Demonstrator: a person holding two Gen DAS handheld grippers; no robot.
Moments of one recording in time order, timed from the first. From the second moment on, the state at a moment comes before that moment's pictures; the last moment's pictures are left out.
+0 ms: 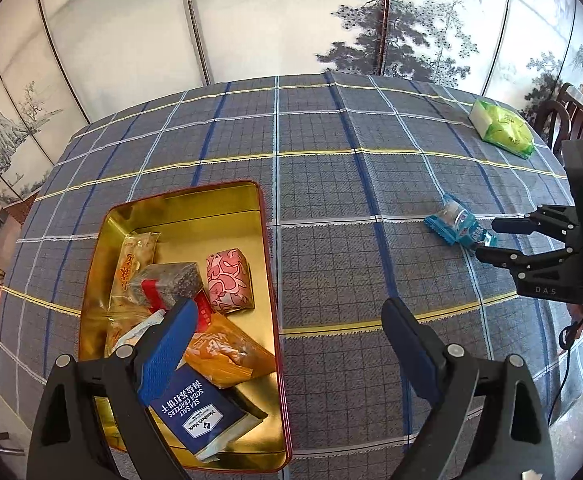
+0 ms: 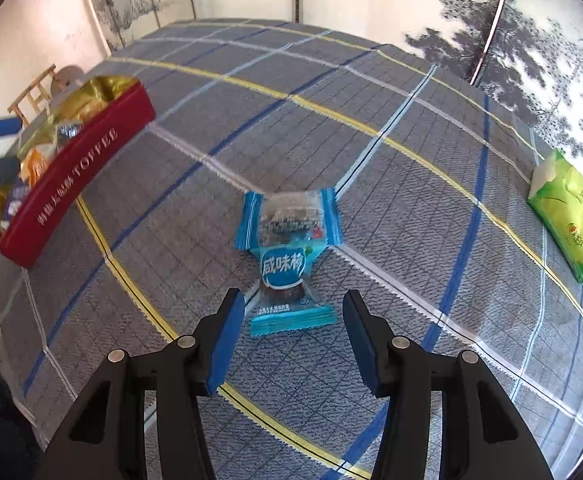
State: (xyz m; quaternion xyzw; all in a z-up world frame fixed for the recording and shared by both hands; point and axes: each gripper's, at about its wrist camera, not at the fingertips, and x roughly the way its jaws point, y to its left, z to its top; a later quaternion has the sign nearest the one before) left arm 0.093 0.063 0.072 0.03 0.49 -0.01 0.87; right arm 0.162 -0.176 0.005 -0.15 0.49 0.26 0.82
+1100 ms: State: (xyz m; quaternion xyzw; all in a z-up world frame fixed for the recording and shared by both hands) left arm 0.175 -0.075 0.015 0.12 0.46 -0.19 0.86; right arm 0.145 -0.285 -0.017 0.00 0.43 -0.03 0.90
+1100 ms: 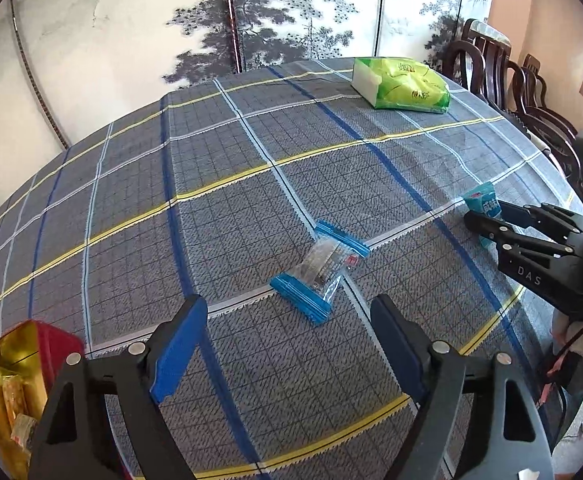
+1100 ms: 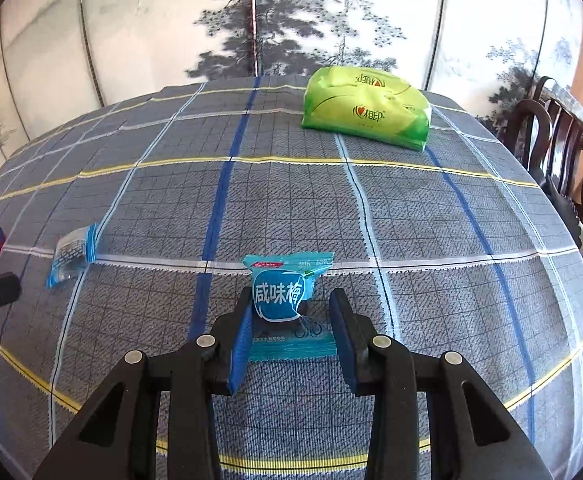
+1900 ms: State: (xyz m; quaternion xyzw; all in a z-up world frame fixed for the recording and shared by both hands) left arm 0.209 -0.108 -0.011 0.12 0.48 -0.21 0.84; right arm 0.146 -0.285 -0.018 0.01 0.43 -0.02 0.90
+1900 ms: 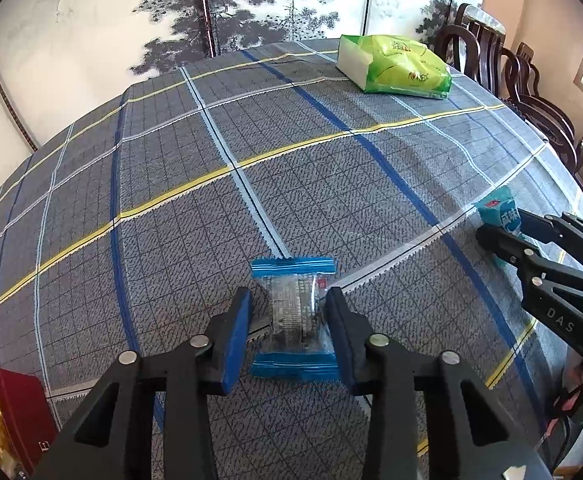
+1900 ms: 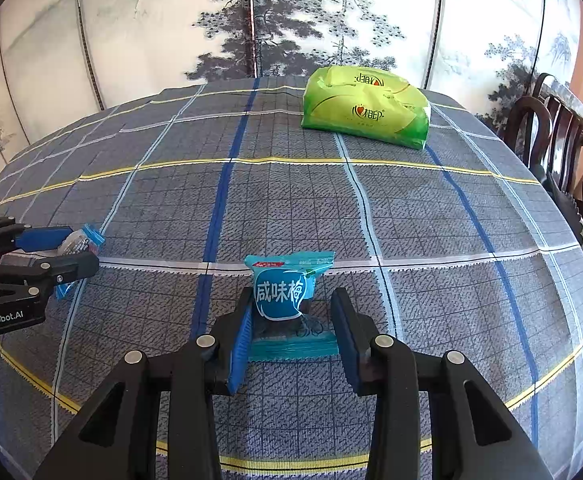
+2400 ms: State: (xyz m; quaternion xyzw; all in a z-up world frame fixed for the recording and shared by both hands) left arm 0.149 -0.070 -0.007 0.10 0.50 -0.17 0.85; right arm 0.146 -0.286 -0.018 0.01 0.43 -0.03 0.90
